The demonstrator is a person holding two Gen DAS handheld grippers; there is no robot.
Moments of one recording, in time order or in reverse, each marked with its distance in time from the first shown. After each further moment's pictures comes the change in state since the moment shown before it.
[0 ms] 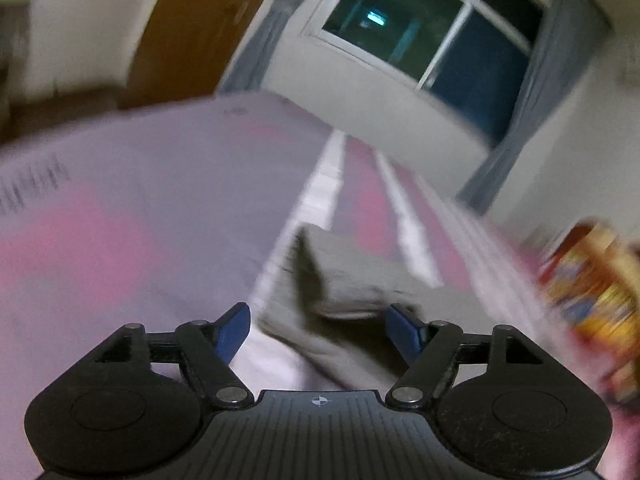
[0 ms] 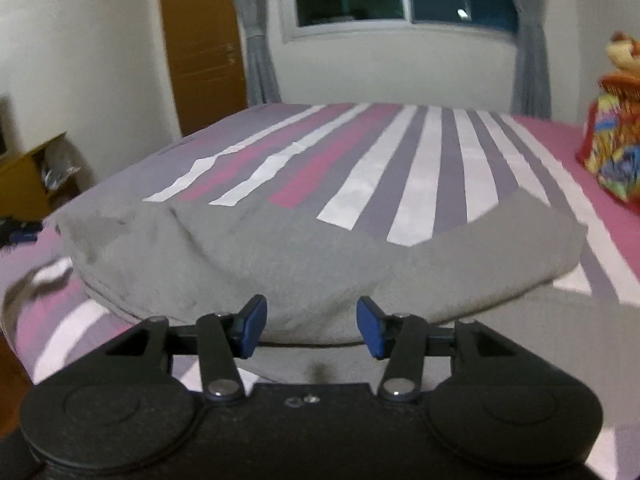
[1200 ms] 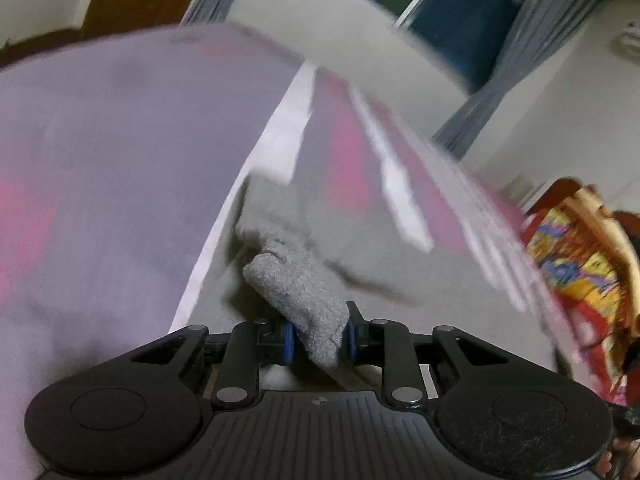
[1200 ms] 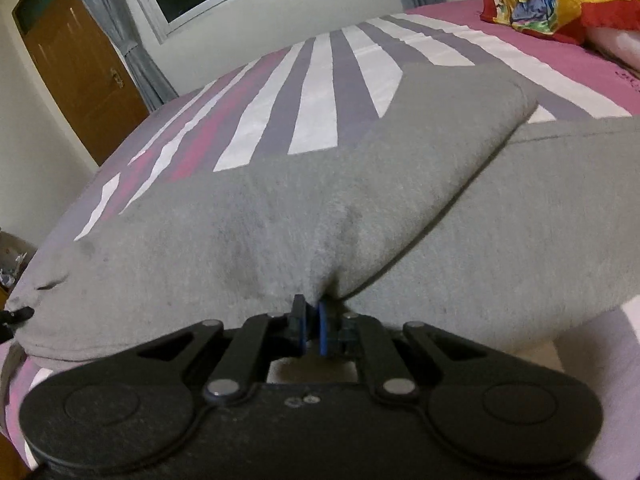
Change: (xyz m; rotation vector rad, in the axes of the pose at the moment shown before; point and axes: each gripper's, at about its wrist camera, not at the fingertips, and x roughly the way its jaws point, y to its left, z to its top) left arm 0.101 -0.018 0.014 0.065 0.179 -0.072; right arm 0.028 -0.041 -0.072 0.383 0.032 -0.087
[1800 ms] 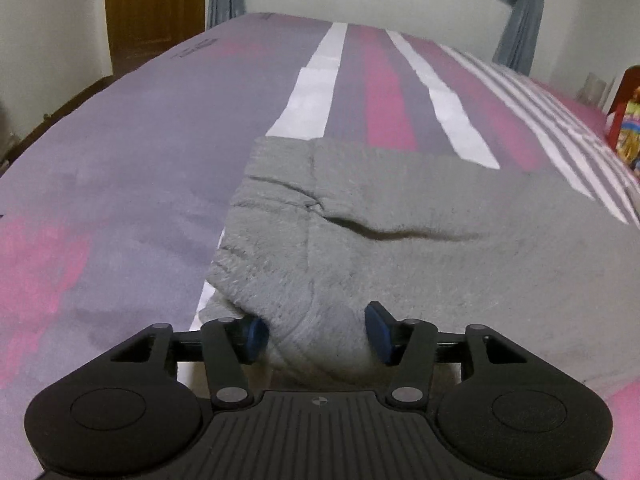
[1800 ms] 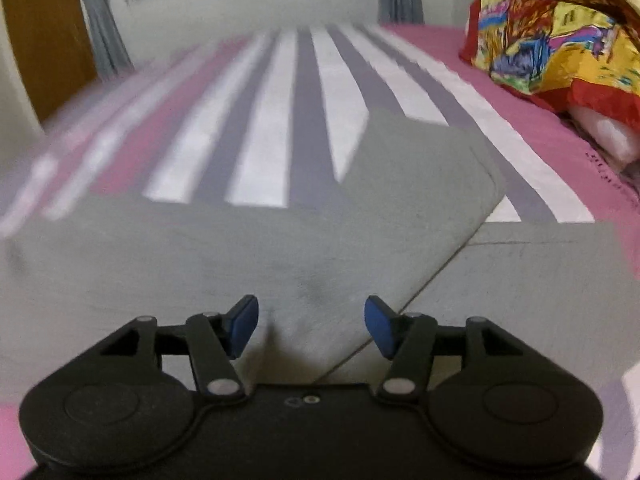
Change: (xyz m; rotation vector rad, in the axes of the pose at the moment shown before) left arm 0.022 -0.055 -0.018 0.243 0.147 0.382; right arm 0.058 0.015 0.070 -0.171 0.141 -0.337
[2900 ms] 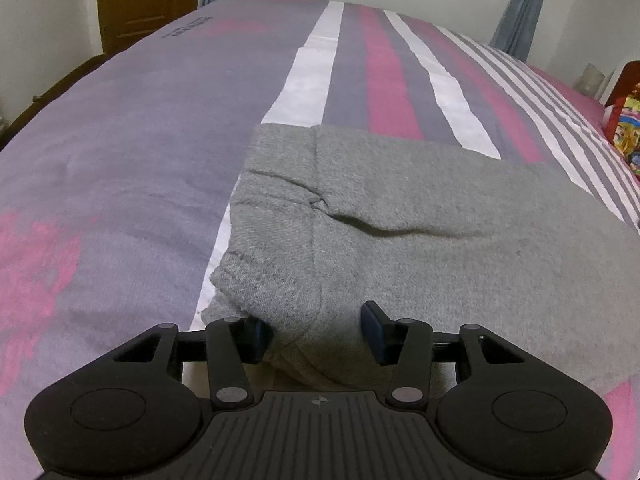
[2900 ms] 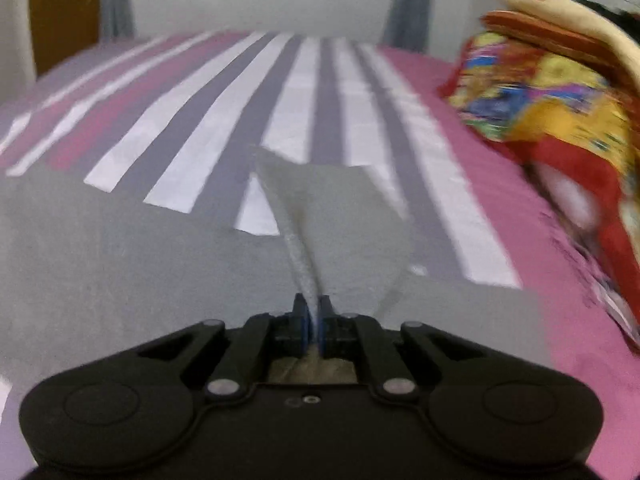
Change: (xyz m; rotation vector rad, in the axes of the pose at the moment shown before) left arm 0.014 0.003 0.012 -0.004 0.066 -0.044; right arm -0.041 -0.091 -0.019 -0.109 -0.086 -0.086
